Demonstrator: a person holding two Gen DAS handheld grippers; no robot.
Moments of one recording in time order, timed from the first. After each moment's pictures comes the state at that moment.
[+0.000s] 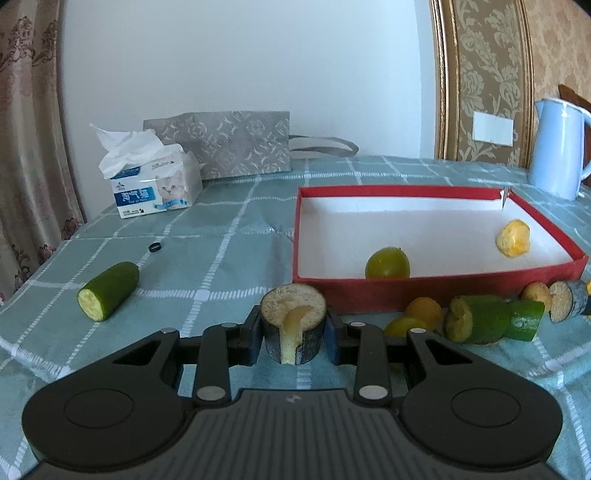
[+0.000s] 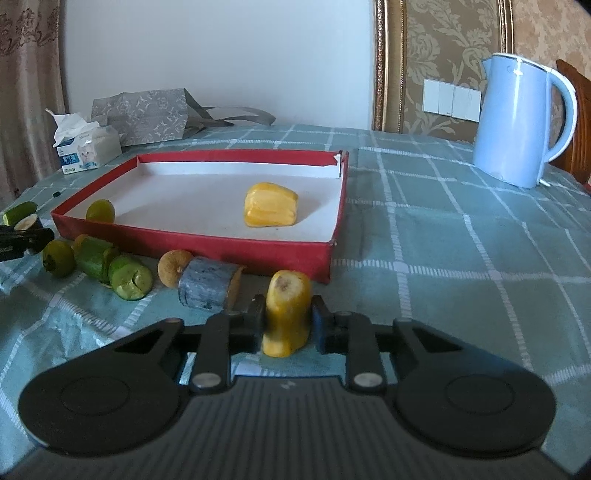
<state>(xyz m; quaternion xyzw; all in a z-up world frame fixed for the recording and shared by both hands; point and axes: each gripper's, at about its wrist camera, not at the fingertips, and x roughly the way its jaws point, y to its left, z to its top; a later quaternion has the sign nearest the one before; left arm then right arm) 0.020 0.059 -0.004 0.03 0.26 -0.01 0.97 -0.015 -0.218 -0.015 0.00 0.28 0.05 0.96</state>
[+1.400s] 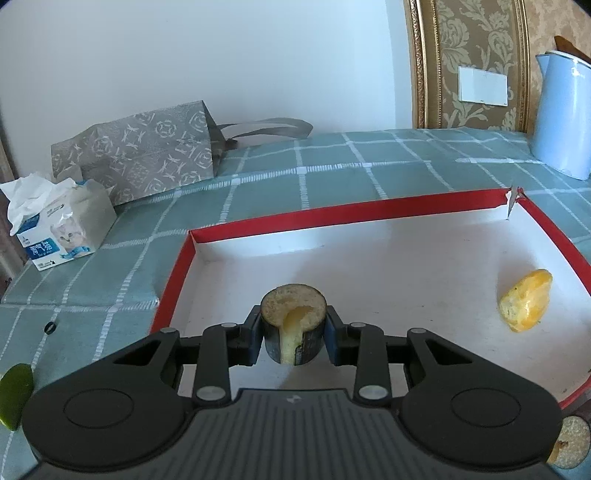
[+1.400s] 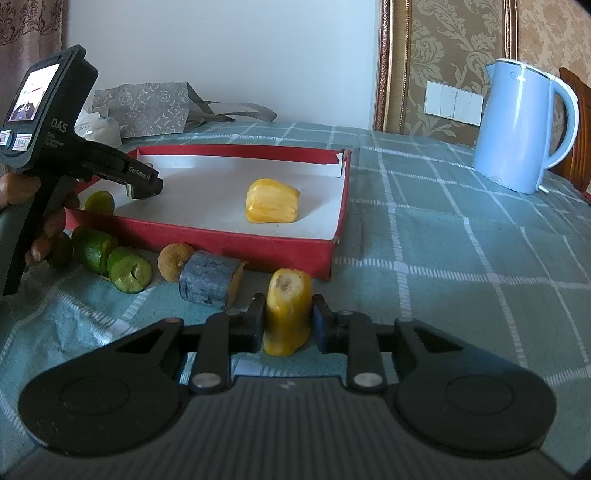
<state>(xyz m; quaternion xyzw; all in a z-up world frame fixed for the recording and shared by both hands) 0.149 -0.037 0.001 0.09 0.32 -0.03 0.94 -0.016 -0.213 -0.016 -0.02 0.28 0.04 0.96</state>
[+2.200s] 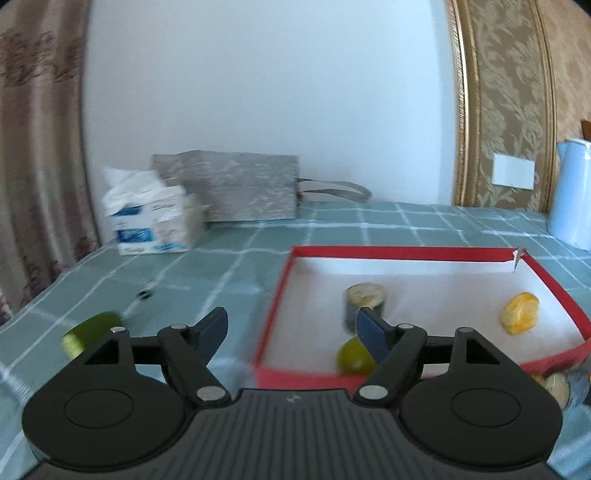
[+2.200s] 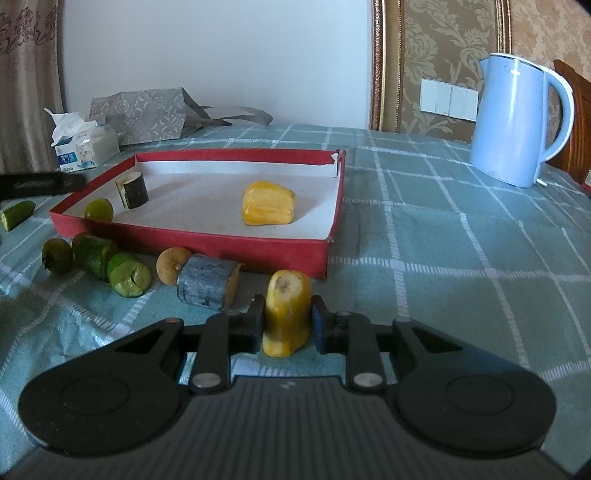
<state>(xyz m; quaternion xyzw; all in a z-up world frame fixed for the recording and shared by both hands) 0.043 0.027 0.017 0.01 0.21 0.03 0.98 -0.019 -0.219 -0.016 0.00 0.28 0.04 0.96</state>
